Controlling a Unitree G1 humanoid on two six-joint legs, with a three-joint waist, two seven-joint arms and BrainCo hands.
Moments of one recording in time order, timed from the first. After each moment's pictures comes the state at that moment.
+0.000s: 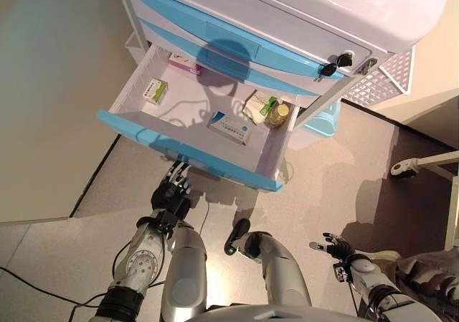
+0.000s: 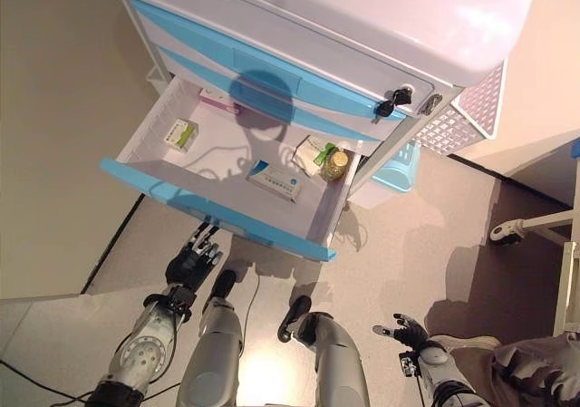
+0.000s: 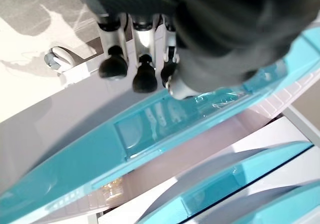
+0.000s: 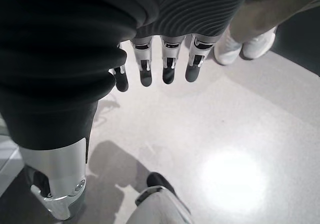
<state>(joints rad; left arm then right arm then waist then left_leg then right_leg) 0.05 0.34 -0.15 0.15 -1.12 -0.03 -0.10 -0.15 -0.37 0.17 1.16 0.17 -0.07 0.05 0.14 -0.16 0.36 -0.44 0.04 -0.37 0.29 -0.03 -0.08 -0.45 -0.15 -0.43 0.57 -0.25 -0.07</state>
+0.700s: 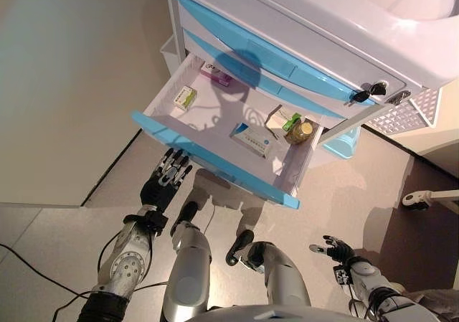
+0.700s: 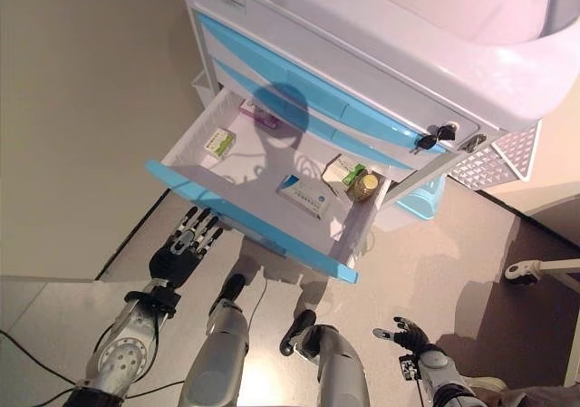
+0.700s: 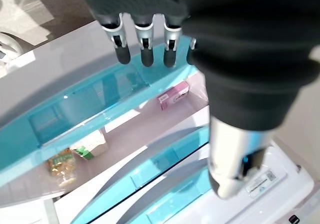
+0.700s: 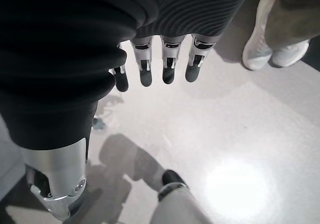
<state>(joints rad) 0.10 0.42 -0.13 0.02 -1.11 -0.03 -0.16 -0.13 -0.36 0.17 1.16 0.17 -0.07 0.05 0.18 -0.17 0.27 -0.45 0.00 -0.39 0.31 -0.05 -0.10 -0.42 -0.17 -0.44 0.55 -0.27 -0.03</state>
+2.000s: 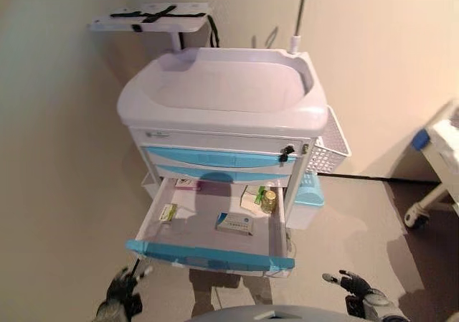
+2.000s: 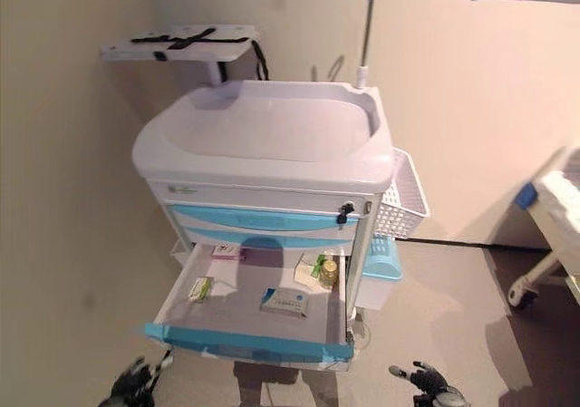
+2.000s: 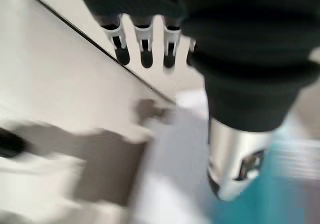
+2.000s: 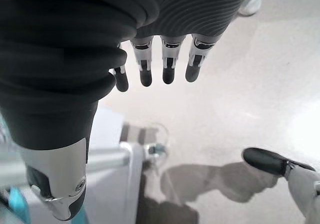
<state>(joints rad) 0.13 0.32 0.10 1.14 -0.30 -0.06 0.08 -0.01 -0.36 0.07 1.17 0.21 -0.03 0.01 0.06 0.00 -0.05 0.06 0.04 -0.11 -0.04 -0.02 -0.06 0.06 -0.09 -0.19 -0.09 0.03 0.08</state>
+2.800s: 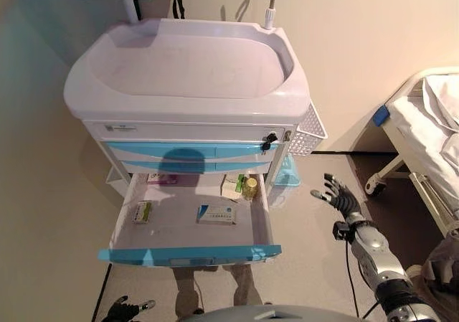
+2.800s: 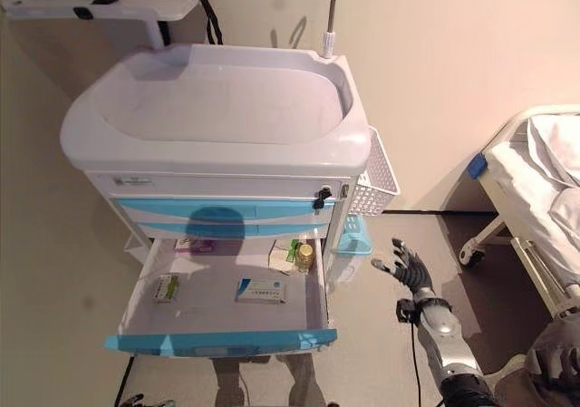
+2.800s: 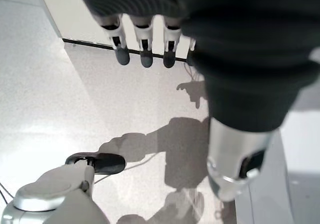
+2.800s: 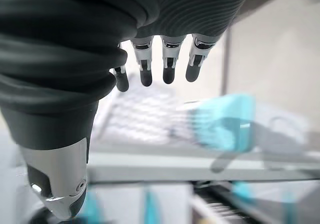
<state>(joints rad) 0.11 0.33 0.05 1.16 -0.05 -0.03 0.09 -0.05 -0.41 0.07 0.39 0.35 -0.12 -0.01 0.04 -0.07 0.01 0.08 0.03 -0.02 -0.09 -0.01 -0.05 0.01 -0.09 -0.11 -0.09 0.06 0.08</state>
